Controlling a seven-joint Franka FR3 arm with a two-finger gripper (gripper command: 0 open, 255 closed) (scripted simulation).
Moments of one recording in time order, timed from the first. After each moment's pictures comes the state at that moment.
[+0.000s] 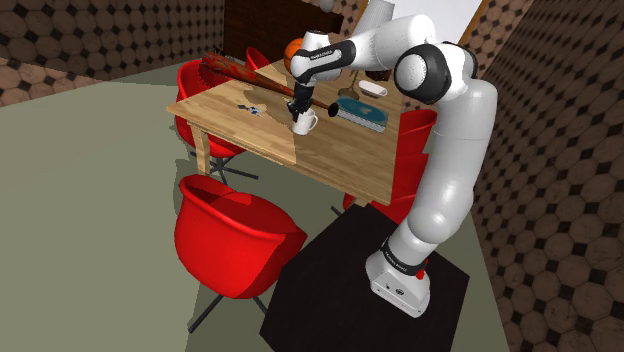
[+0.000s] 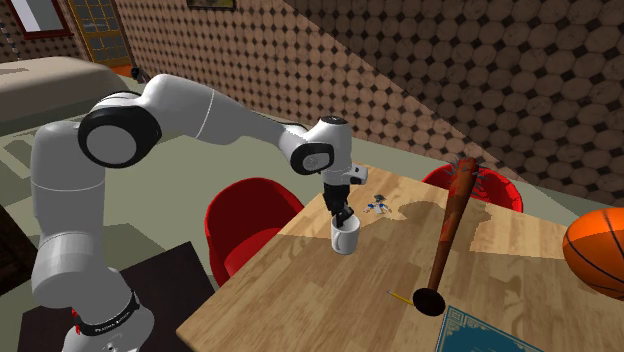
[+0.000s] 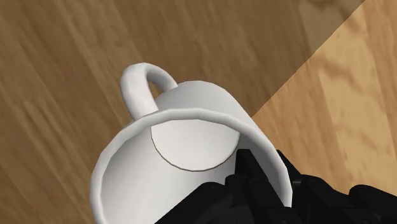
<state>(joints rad) -0.08 0.37 -0.19 -1.77 0.01 2.19 -0.17</state>
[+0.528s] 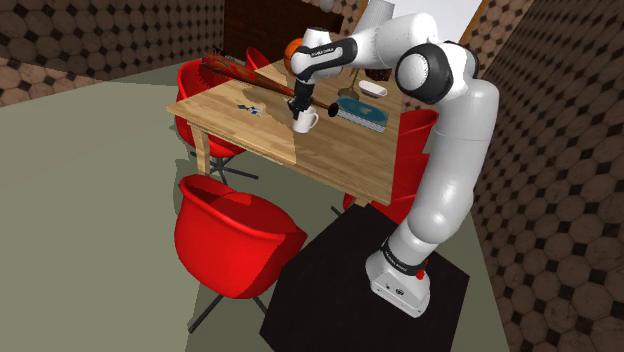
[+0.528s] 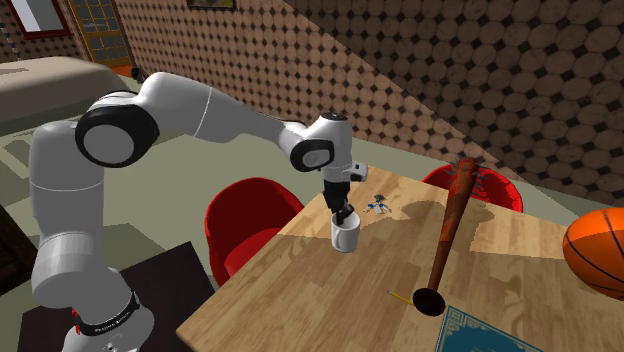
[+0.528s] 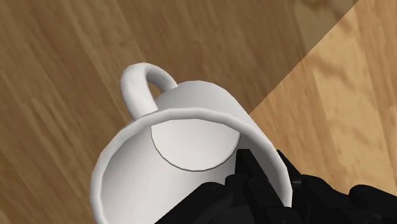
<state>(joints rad) -0.08 0.35 -0.20 -1.75 0.01 2.17 -0.17</state>
